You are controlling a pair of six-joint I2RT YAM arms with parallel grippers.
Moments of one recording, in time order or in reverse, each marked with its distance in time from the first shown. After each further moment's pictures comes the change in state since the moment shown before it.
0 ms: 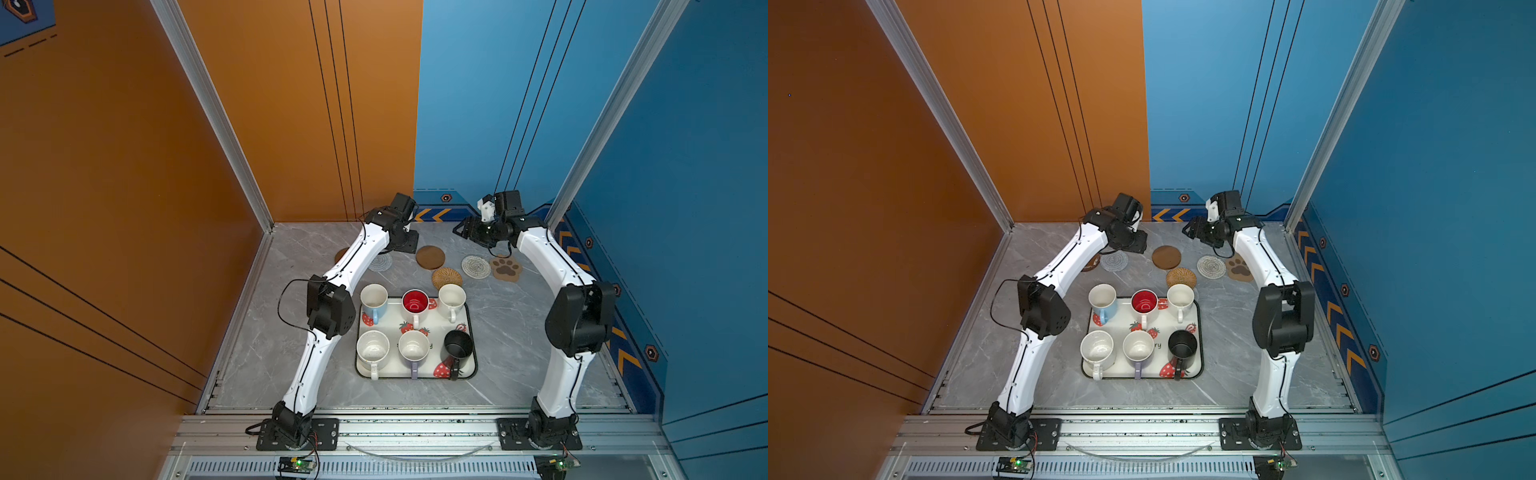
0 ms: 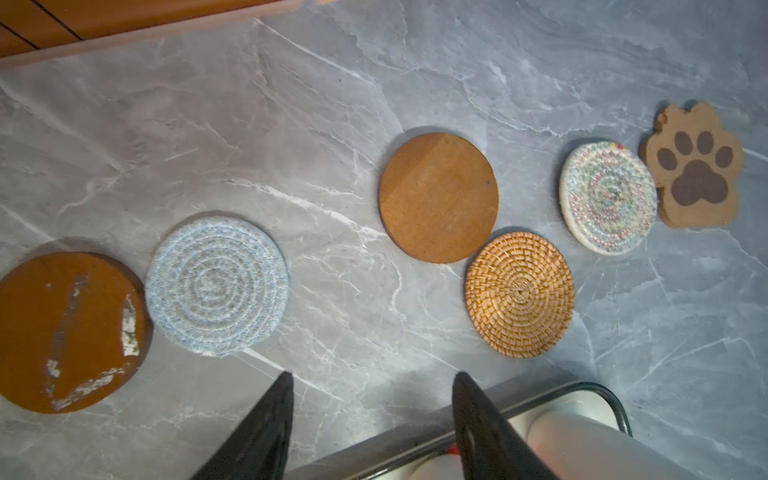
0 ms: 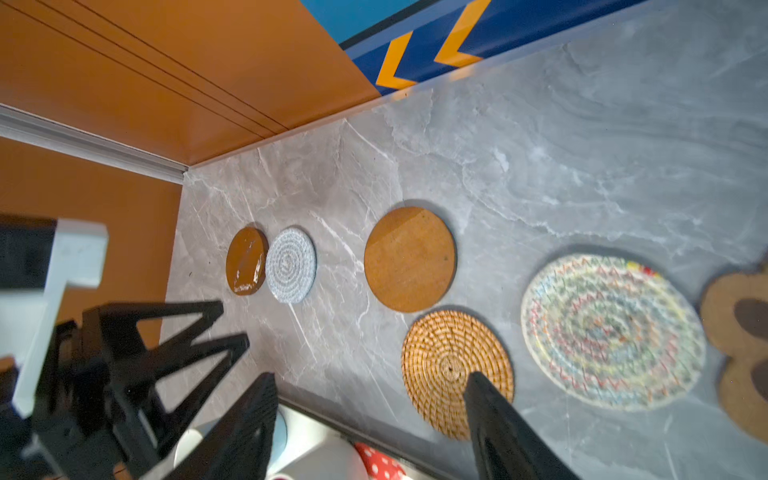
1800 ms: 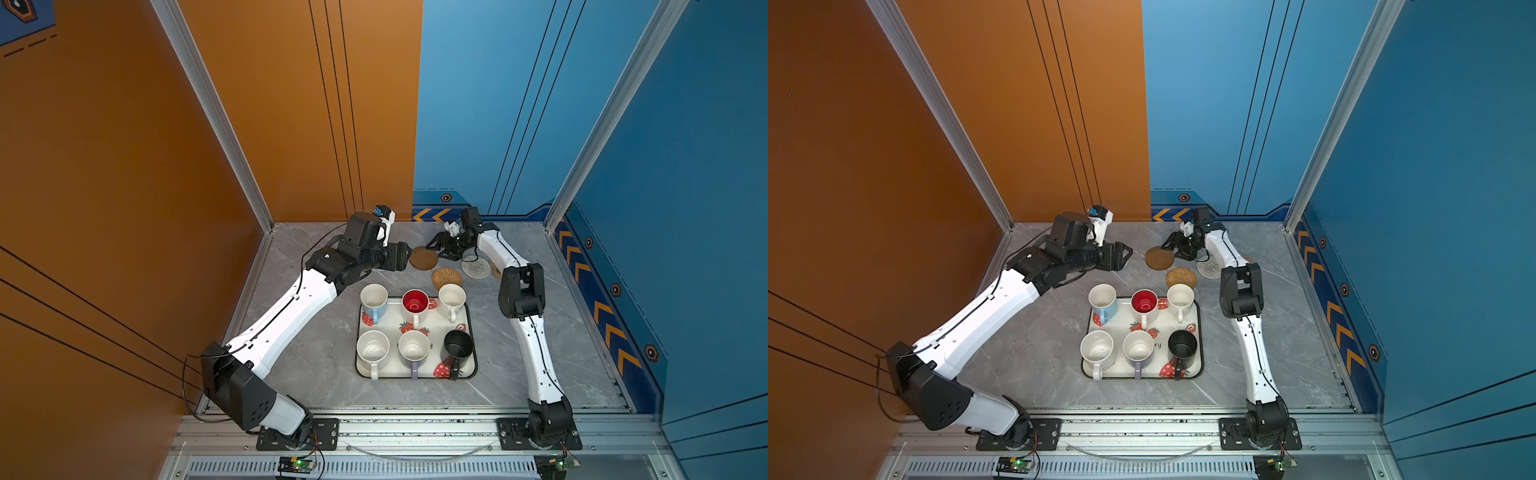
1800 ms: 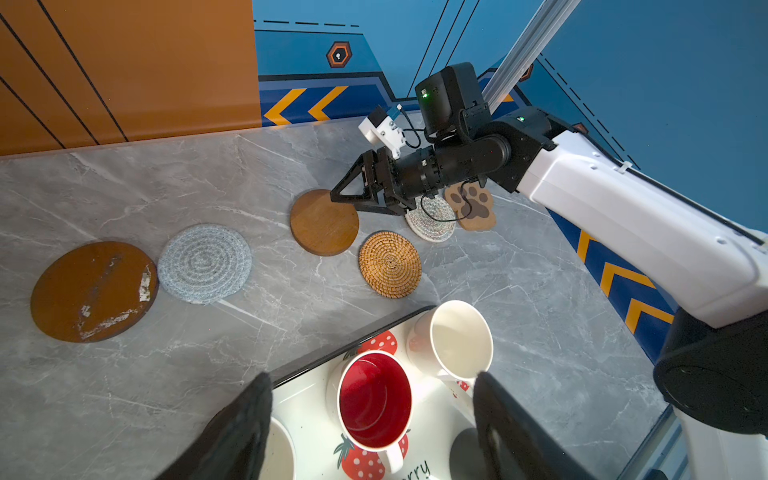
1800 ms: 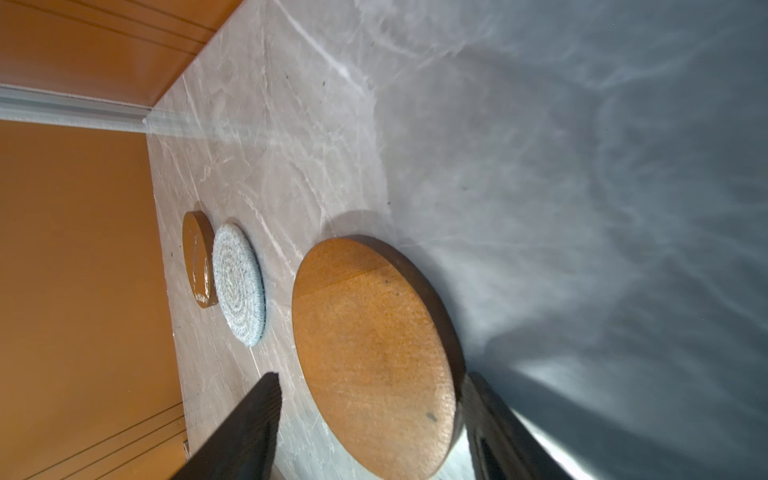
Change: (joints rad) left arm -0.057 -0.907 -0.989 0.521 0.068 -0.076; right arm 0.060 0.640 0.531 -0.104 -0.232 0.056
